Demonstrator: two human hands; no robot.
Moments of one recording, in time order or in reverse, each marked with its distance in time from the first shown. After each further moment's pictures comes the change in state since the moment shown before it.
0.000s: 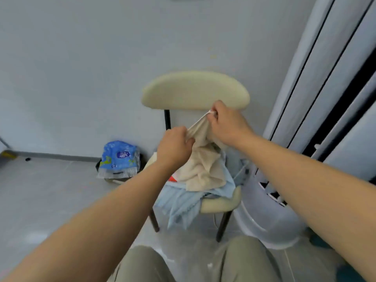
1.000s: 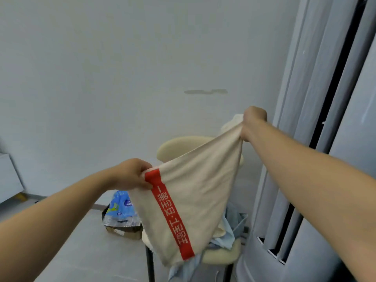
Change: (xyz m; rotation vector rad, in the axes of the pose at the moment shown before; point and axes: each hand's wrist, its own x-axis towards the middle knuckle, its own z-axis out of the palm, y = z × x) left_hand -0.047 -0.033 -0.221 0.010 -0.387 0.026; right_hand 0.057 -0.075 -0.171 1.111 0.505 0.696
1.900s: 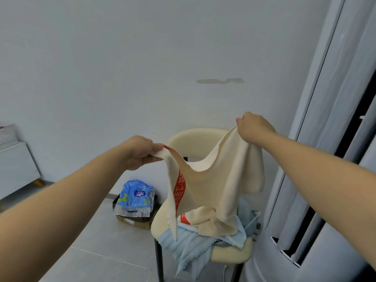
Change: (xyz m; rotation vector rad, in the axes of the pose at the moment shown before) left_hand 0.044 0.011 -0.019 -1.076 0.234 -0.375; right_hand 0.002 0.042 0.005 -1.286 -0.321 -0.601
